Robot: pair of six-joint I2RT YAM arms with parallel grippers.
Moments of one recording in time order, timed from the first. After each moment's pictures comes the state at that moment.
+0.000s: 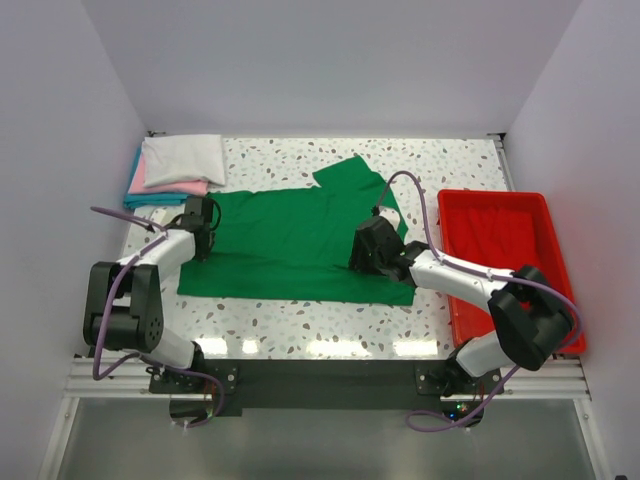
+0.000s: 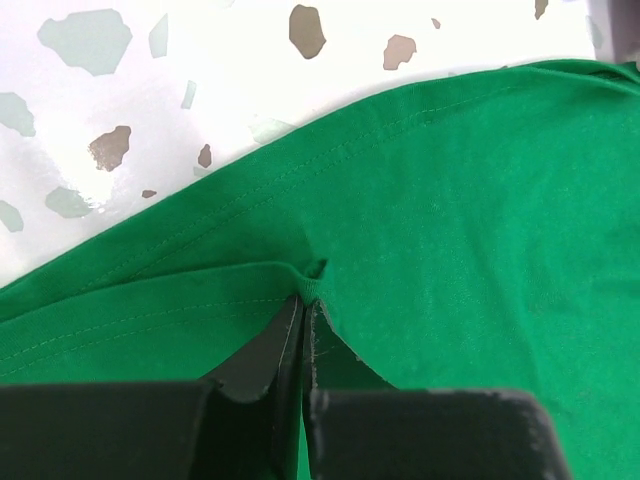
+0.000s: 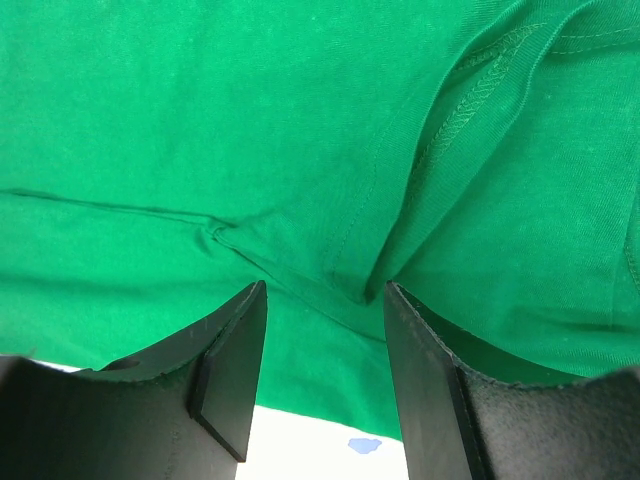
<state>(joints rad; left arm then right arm) -0.06 1.51 0.79 -0.39 -0.51 -1.19 0.71 1.47 0.81 -0.24 0.25 0.78</state>
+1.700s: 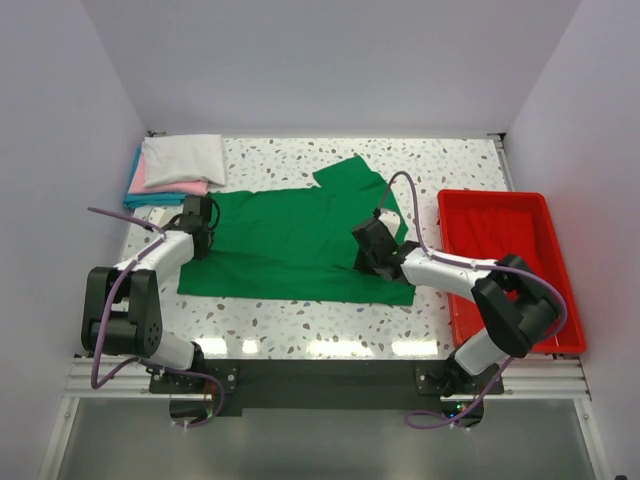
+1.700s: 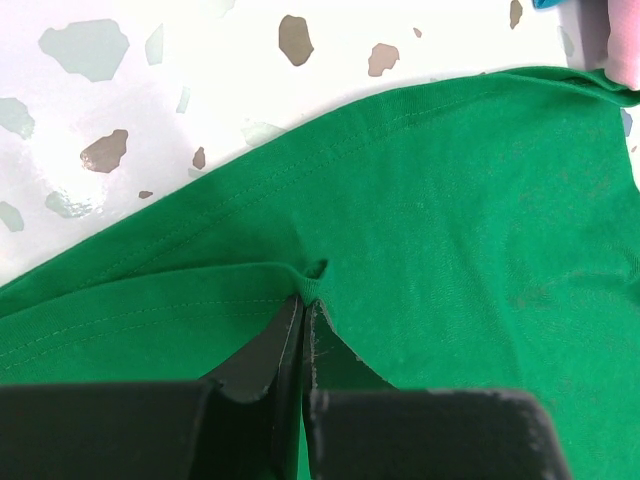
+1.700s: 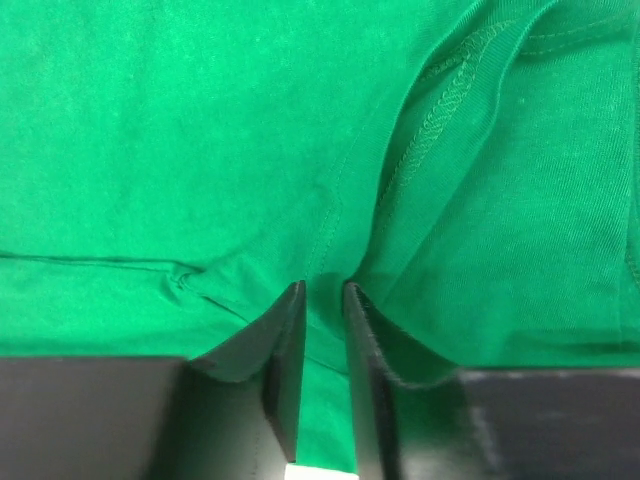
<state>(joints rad) -0.06 1.48 0.79 -0.39 -0.51 -1.19 0.71 1.55 0.82 -0.20 0.32 0.85</state>
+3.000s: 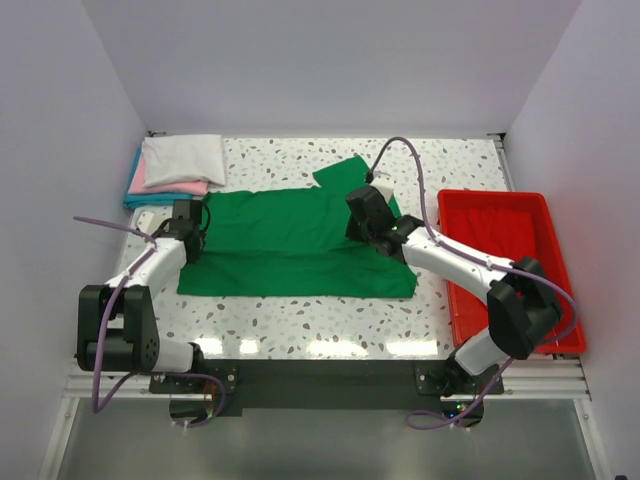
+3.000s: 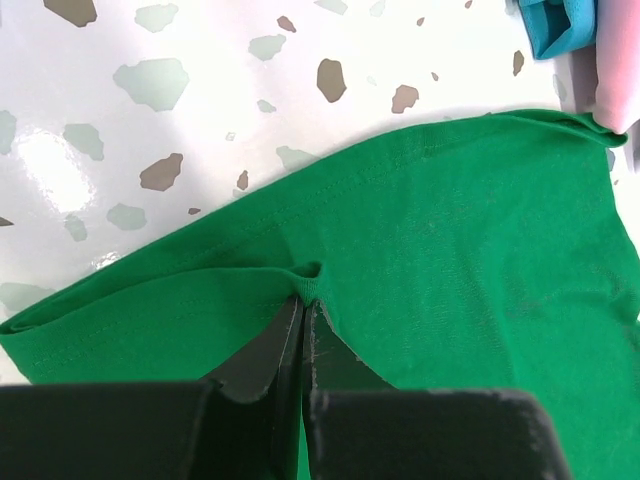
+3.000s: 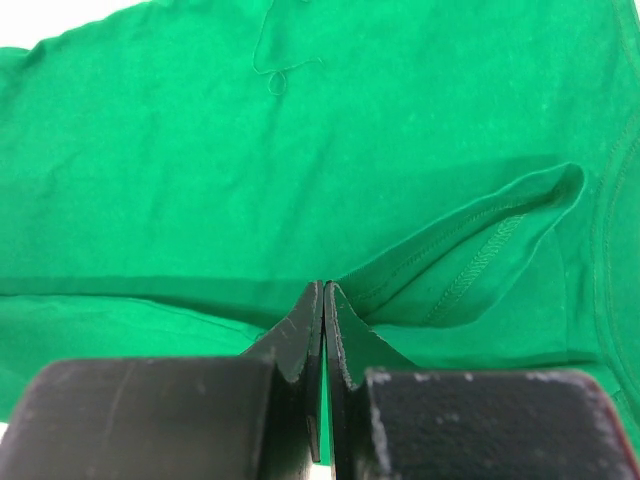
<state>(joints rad) -0.01 1.38 0.75 -0.41 -0.51 -1.19 0.71 1.53 1.08 -0.30 0.40 0.73</state>
